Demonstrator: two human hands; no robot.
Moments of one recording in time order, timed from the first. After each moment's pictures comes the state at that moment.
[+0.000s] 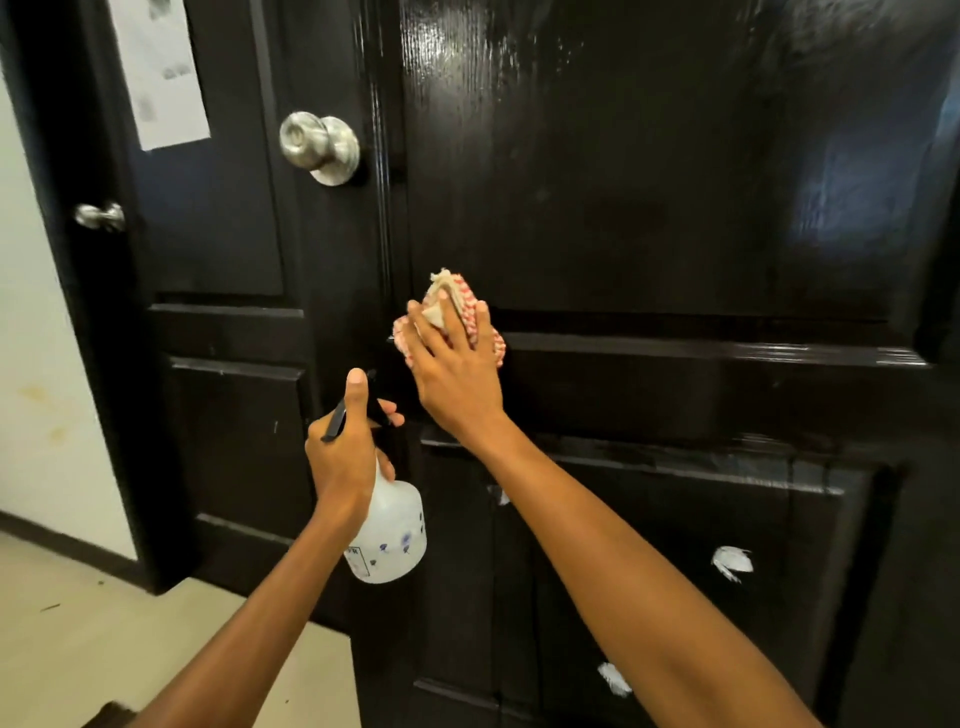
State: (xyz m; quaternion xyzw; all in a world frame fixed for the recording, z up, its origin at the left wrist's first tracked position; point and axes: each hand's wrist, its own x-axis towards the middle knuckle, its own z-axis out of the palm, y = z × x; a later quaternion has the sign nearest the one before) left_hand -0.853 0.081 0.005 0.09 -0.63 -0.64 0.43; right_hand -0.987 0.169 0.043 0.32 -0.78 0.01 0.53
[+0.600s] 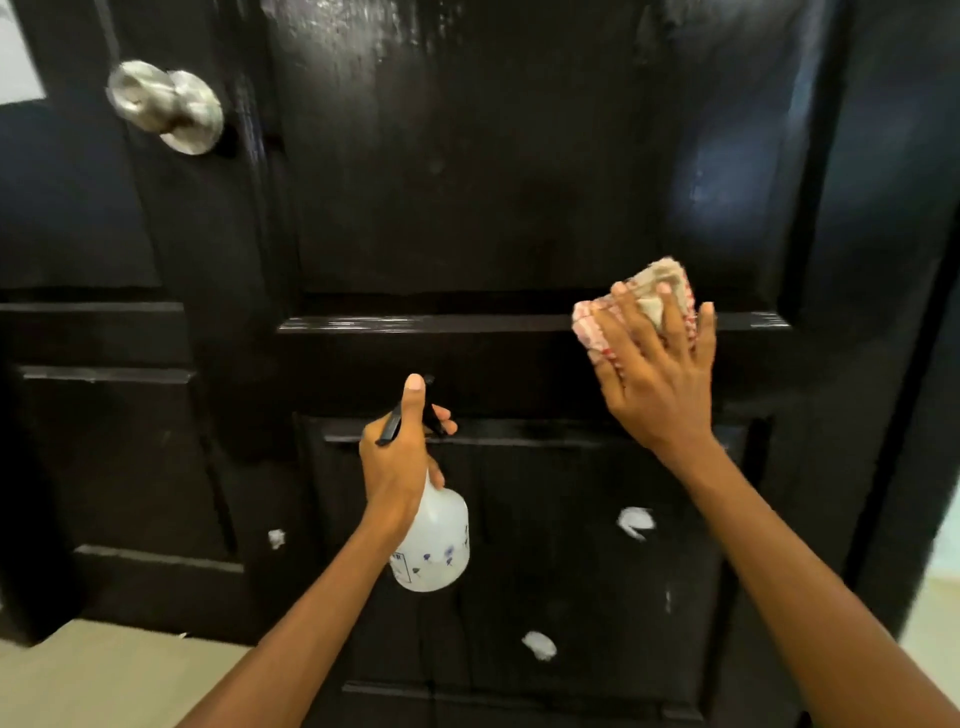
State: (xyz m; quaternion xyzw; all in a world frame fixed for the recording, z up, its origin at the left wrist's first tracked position) left_hand -0.887 0.181 -0.010 0.01 -0.65 -0.70 0.30; right_hand -0.993 0.448 0.015 0.15 -0.74 0.02 0.65
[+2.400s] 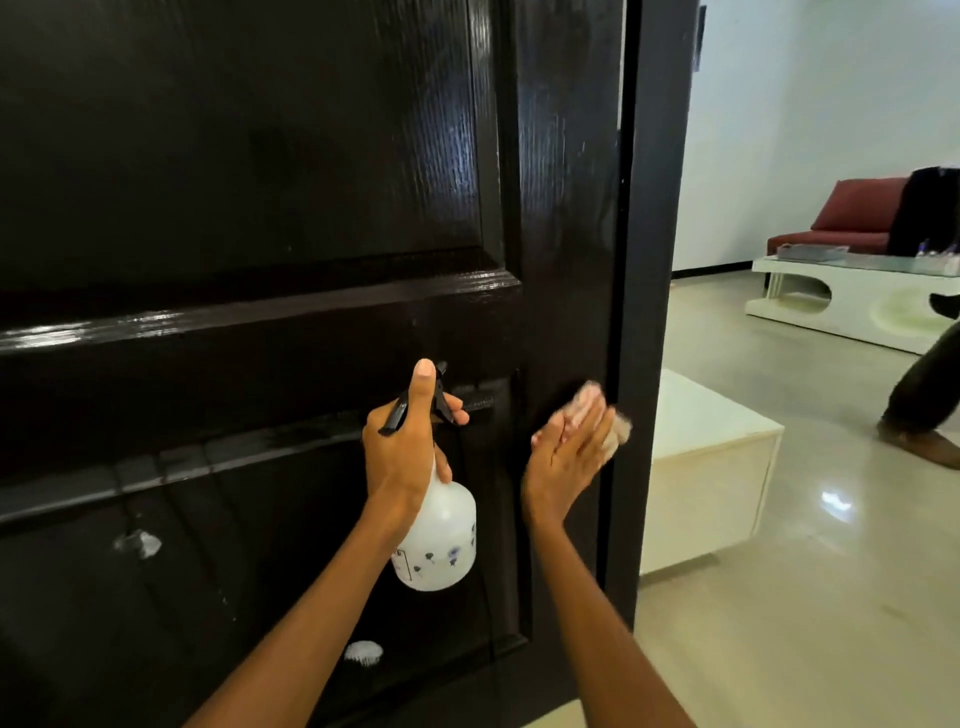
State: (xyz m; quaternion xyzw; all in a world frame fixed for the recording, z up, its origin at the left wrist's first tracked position) left_hand -0.913 0.405 -0.021 -0.16 -0.69 -0.69 0.12; right_hand -0.972 0.573 -0.143 -0.25 -0.68 0.48 0.50
